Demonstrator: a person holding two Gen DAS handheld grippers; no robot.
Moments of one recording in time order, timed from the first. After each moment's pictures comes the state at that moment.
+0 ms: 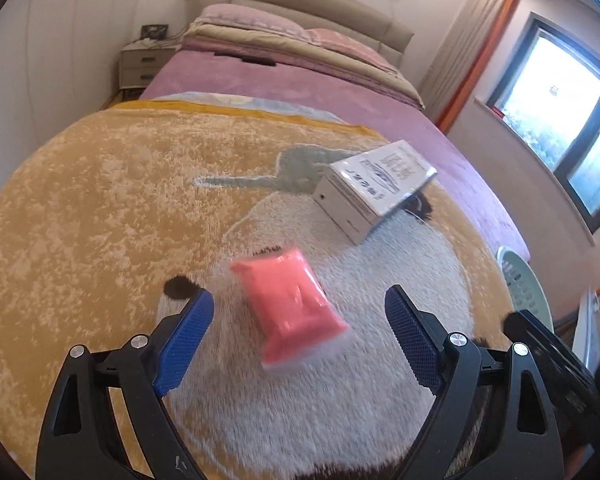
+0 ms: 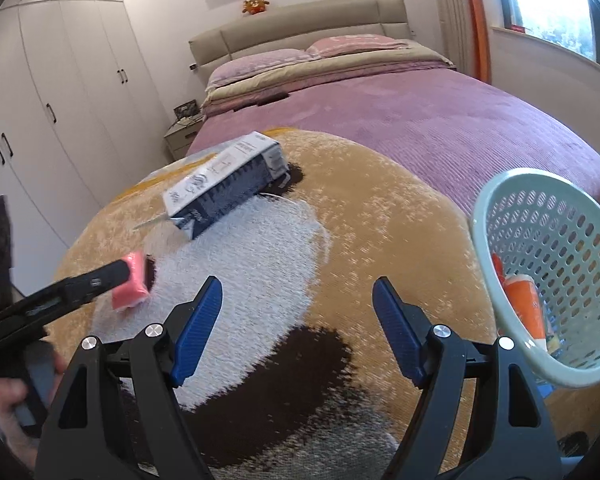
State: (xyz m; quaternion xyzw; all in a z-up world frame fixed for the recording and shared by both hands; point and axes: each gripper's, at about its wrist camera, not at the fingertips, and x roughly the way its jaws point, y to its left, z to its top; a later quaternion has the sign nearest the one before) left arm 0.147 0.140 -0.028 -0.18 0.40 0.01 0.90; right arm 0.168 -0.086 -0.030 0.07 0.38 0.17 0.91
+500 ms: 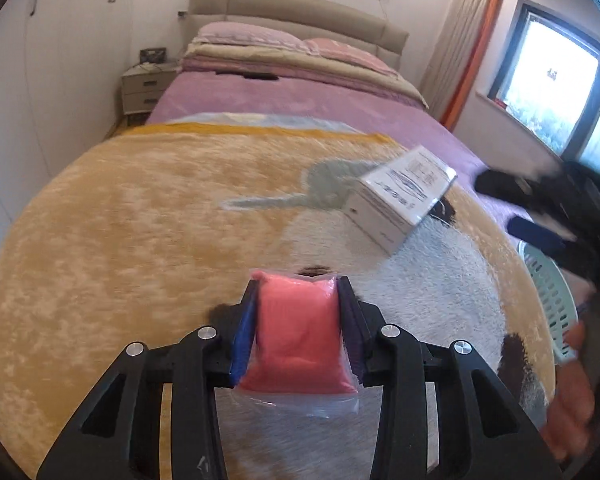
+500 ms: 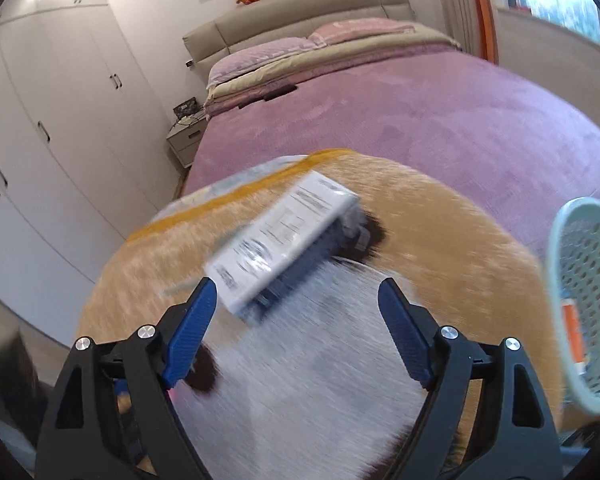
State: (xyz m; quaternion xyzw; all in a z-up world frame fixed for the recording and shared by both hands) left arm 0.128 0.159 -0.027 -0.13 0.38 0.02 0.92; right arm 0.251 0.001 -0.001 0.12 0.42 0.17 0.88
